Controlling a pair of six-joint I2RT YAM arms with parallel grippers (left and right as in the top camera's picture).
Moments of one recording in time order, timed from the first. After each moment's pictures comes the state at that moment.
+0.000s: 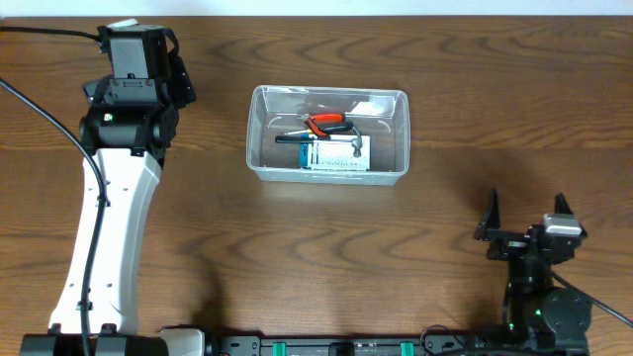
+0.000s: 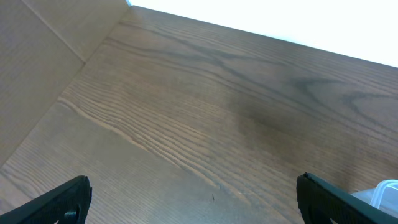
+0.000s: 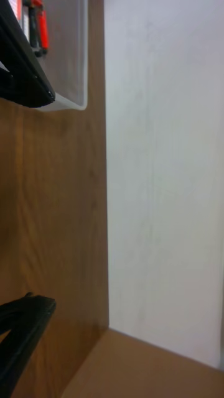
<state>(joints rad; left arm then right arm) -0.03 1.48 1.45 -0.74 -0.45 -0.22 0.00 0.03 0.23 -0.18 0.08 0.00</state>
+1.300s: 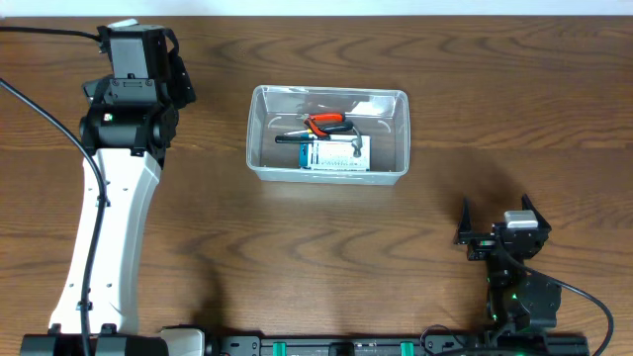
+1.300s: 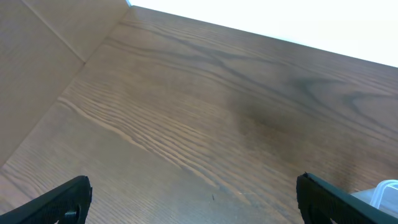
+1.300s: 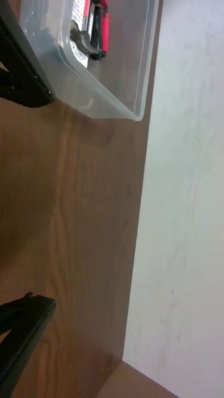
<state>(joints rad) -0.03 1.48 1.45 -0.74 -0.46 -0.22 0.00 0.01 0.01 -0.07 0.00 -0.09</state>
